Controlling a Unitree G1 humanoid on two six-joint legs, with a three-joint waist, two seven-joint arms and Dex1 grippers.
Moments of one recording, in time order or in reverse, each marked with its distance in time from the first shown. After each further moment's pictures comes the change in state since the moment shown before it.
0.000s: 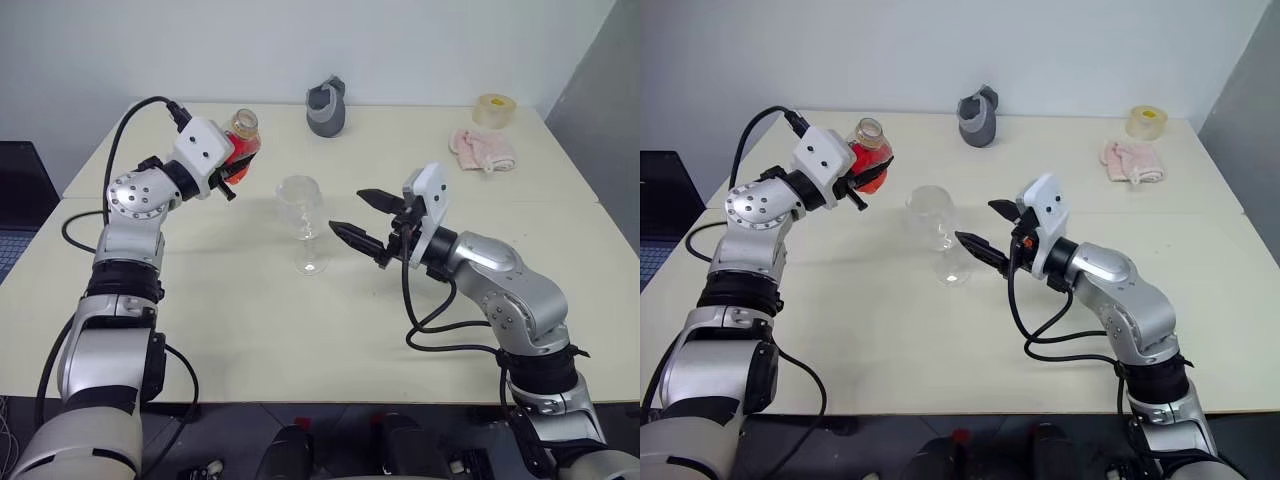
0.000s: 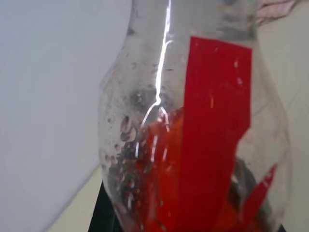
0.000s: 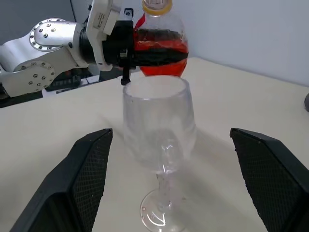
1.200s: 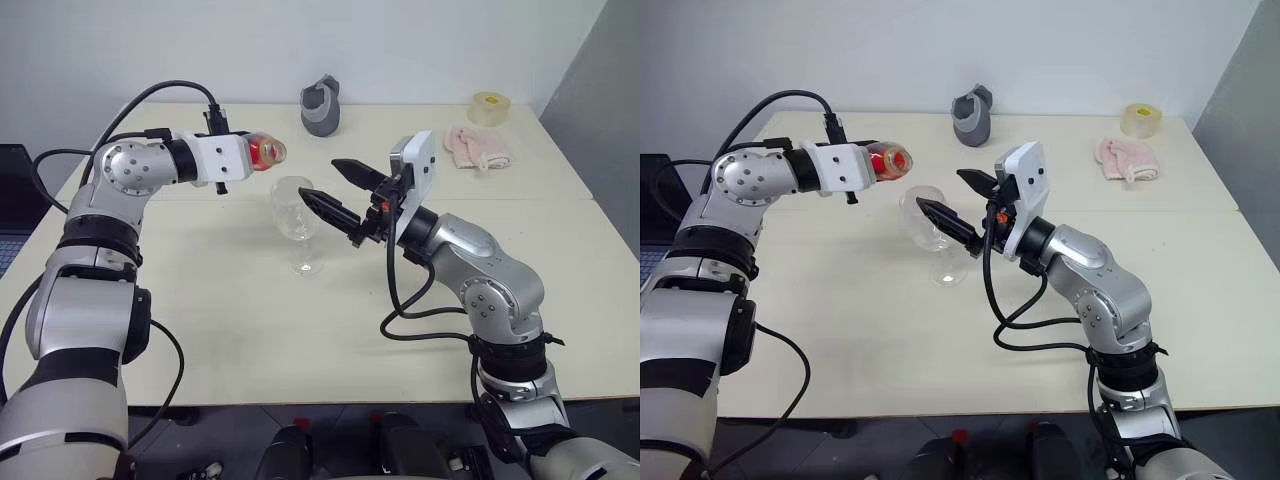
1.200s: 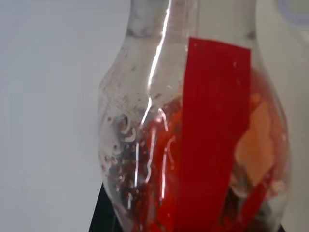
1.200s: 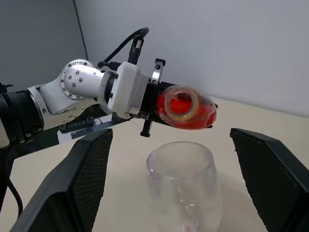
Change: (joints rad) left arm -0.248 0.079 -0.179 0.357 0.283 -0.468 -0.044; right arm -0.073 0.137 -0.019 0.009 0.040 -0.016 -0.058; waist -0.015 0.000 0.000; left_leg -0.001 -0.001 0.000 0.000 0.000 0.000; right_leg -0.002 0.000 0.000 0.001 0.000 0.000
